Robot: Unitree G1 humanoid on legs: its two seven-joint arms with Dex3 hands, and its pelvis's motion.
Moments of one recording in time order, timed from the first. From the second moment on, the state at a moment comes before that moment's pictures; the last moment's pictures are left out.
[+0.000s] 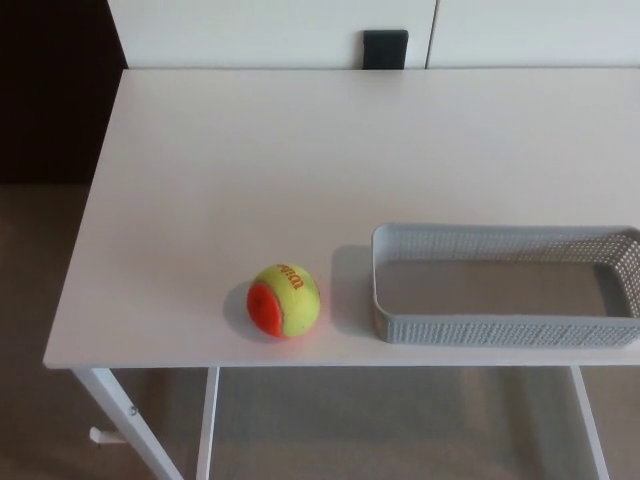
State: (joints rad) left_arm 0.34 0.42 0.09 0.70 0.00 -0.39 -0.25; right_arm 0.26 -0.41 -0.07 0.80 -0.10 -0.42 0.09
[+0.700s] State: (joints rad) left_arm 0.61 0.48 0.03 -0.20 -0.09 -0.40 -0.33; right_arm 0.23 -0.40 -0.05 0.80 -0.11 -0.42 0.09
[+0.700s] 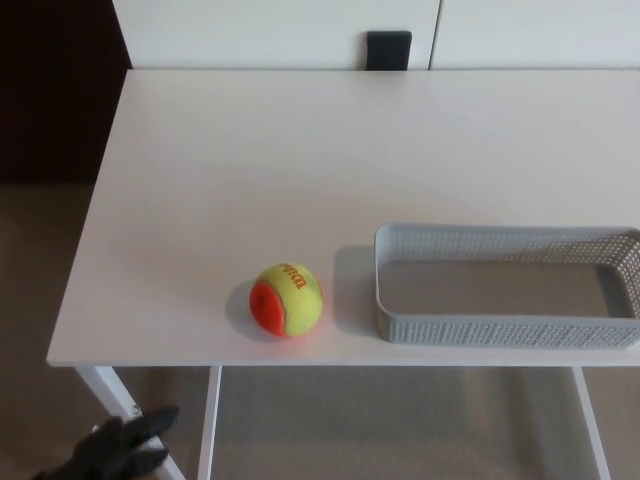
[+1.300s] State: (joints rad) left_arm 0.01 0.60 0.06 -0.57 -0.12 -0.25 -0.32; right_arm 0.23 -0.41 -0.05 0.79 -0.11 -0.40 0.10
